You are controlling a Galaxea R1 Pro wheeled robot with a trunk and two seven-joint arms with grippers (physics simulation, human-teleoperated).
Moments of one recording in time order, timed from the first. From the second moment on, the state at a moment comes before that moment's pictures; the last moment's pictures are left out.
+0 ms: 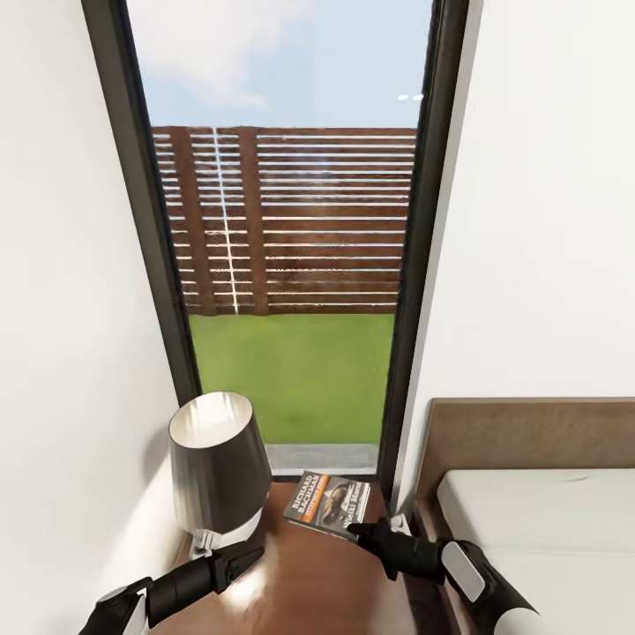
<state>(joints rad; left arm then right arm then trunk) -0.34 0.04 0.33 -0.66 0.02 0.20 -1.16 -0.53 -0.01 -0.06 -0.44 -0.70 0.80 0.59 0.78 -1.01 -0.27</state>
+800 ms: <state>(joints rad) -0.34 0.04 0.33 -0.66 0.02 0.20 -1.16 -0.53 -0.01 -0.06 -0.44 -0.69 0.80 0.59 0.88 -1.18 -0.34</state>
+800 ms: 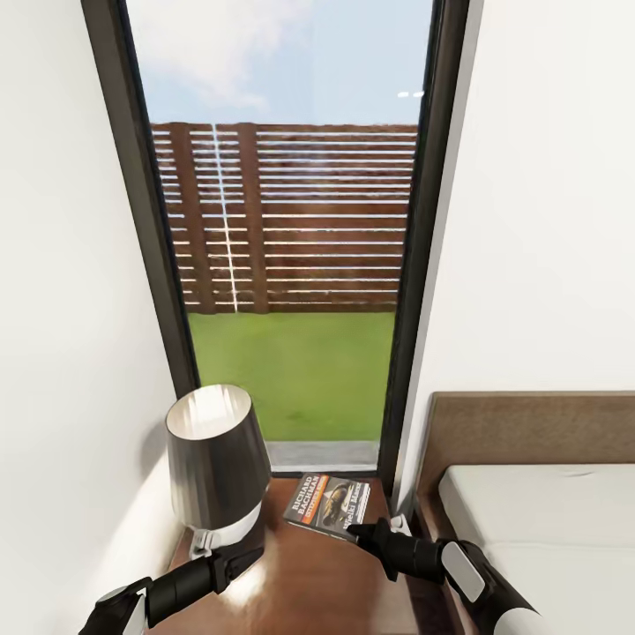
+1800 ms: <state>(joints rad) -0.34 0.04 0.33 -0.66 0.02 0.20 -1.16 -0.53 -0.01 -0.06 -0.44 -0.70 0.80 0.60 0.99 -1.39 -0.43</state>
